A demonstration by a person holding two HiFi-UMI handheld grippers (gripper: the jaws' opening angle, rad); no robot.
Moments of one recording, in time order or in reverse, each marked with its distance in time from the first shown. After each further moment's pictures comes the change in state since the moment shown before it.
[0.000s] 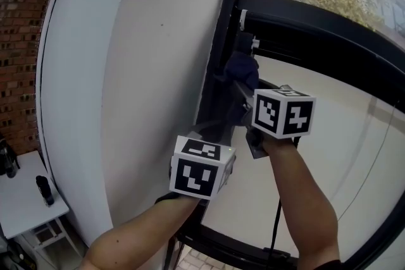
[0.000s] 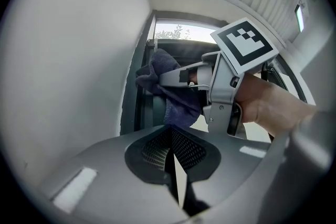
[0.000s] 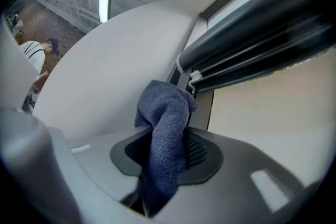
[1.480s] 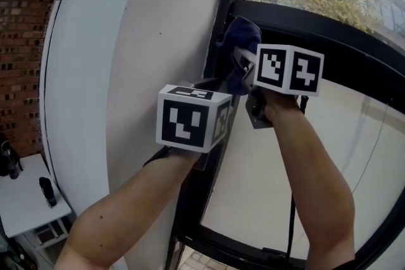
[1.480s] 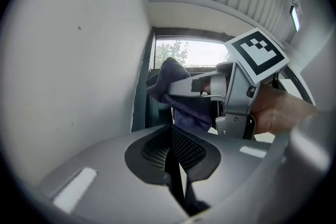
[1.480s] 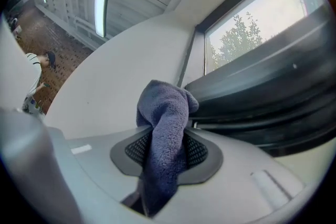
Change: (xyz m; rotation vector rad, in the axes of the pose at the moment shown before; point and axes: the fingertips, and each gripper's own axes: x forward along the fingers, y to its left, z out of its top) left arm -0.009 0.014 0.108 0.038 -0.127 0.030; right arm -0.013 -0.001 0.095 0.037 -0.087 -0.024
